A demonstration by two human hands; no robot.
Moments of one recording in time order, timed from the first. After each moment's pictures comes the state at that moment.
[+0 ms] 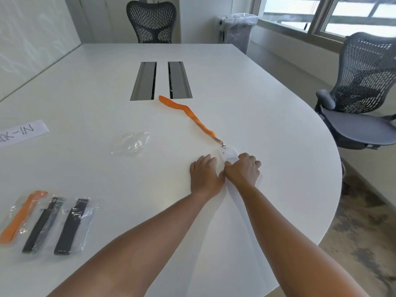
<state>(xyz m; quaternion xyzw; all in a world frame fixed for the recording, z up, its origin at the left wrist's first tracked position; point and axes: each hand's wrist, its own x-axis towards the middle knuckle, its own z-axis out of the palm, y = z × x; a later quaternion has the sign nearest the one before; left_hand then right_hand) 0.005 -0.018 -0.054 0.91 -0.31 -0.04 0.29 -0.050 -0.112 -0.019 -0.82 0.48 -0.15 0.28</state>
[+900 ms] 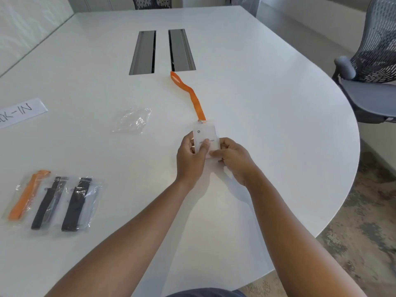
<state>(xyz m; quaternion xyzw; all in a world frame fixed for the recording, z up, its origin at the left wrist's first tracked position) 0.002 0.037 -0.042 0.74 -0.13 -0.10 0.66 -0.070 -0.076 -0.013 -0.64 0.27 -0.05 0.71</state>
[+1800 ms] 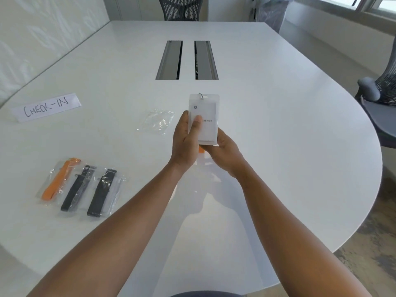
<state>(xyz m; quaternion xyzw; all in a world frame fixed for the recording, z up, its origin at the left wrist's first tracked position) 0.031 0.082 0.026 0.66 -0.21 -0.01 0.72 -0.025 -0.027 0.013 -0.79 0.11 -0.10 0.59</state>
